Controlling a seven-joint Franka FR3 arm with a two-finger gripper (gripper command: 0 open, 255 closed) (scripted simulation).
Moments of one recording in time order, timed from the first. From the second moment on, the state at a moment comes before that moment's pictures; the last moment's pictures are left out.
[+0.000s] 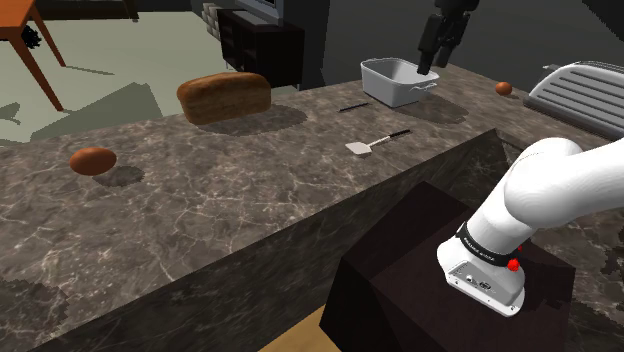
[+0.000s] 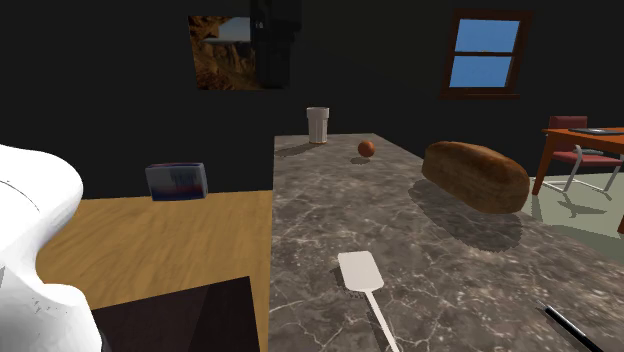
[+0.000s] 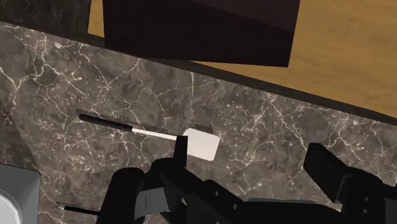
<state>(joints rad) 0.02 -0.78 0.01 -2.28 0.03 1.45 0.03</state>
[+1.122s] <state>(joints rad) 0.21 -0.64 -0.35 -2.57 -0.27 1.90 -0.90</state>
